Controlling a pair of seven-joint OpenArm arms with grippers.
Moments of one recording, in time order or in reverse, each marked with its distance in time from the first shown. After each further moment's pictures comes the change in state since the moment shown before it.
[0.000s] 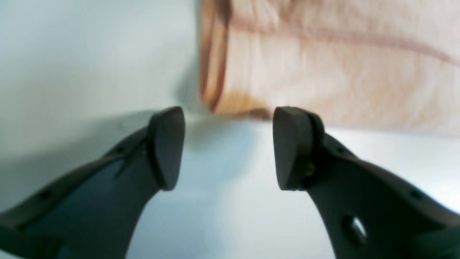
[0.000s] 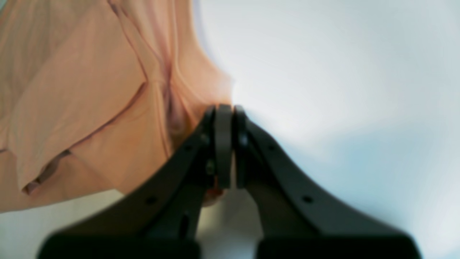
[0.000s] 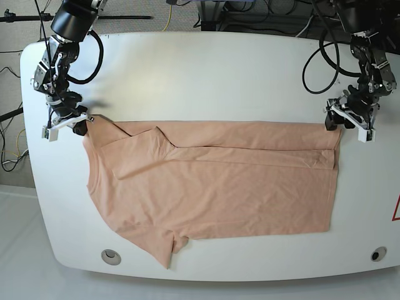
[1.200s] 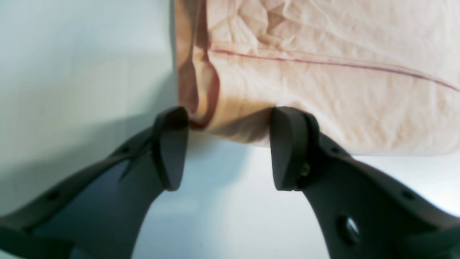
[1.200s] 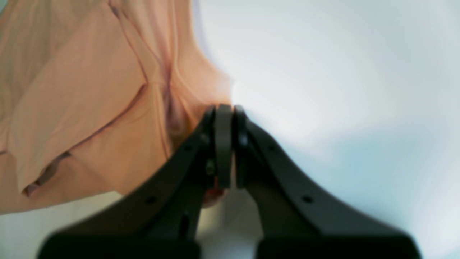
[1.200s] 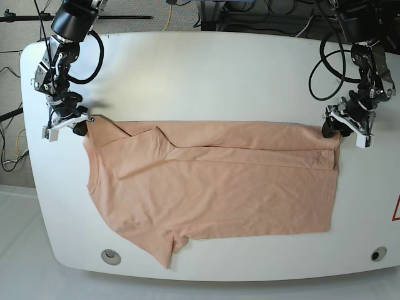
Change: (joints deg) left arm -4.0 -0.8 0.9 -7.3 -1.9 -5.3 -3.2; right arm 0.0 0.0 -0.2 -0.1 0.0 0.2 0.5
